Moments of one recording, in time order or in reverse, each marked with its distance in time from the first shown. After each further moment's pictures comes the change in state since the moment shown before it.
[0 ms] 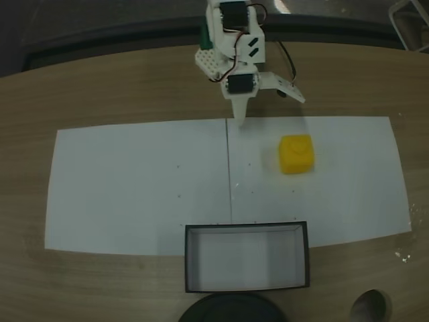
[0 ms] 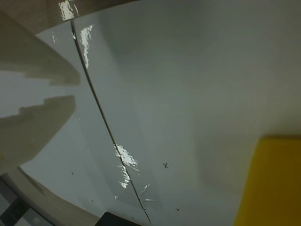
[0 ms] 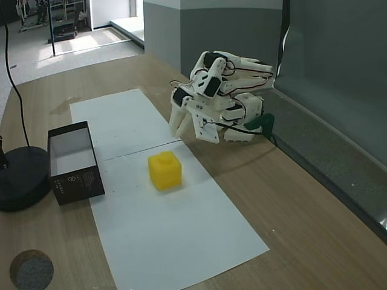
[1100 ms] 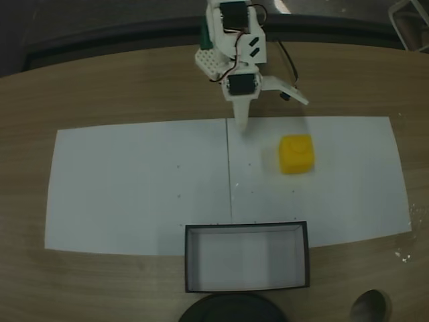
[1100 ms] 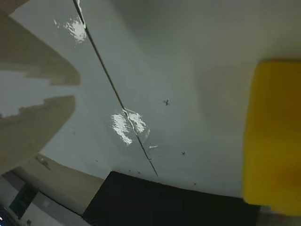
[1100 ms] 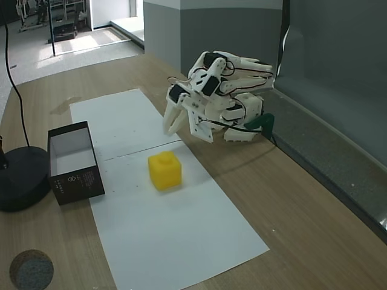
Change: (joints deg) arm -0.1 -0.2 0.1 -9.8 -0.2
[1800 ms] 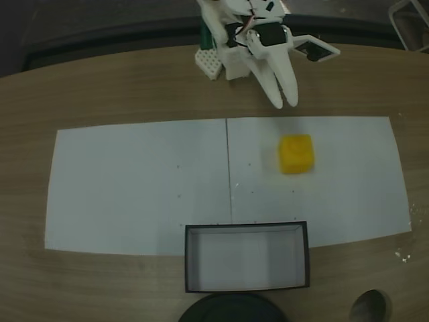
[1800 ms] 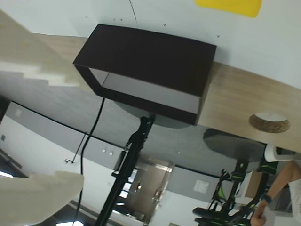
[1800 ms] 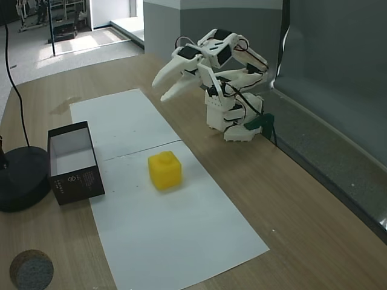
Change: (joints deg) arm -14.2 -2.7 -21.5 -1.5 -7.5
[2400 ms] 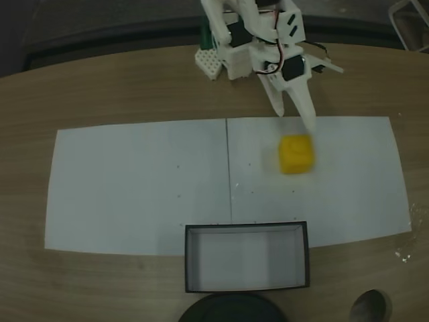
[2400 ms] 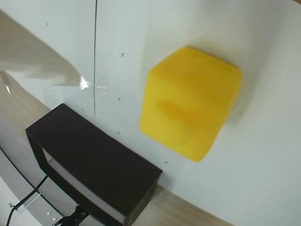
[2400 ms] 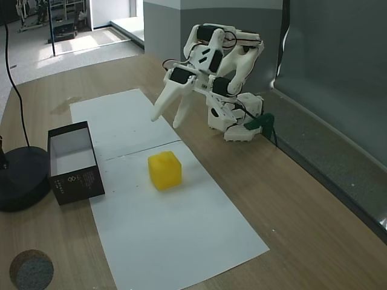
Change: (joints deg) arm -5.5 -36.7 -14.1 8.9 1.5
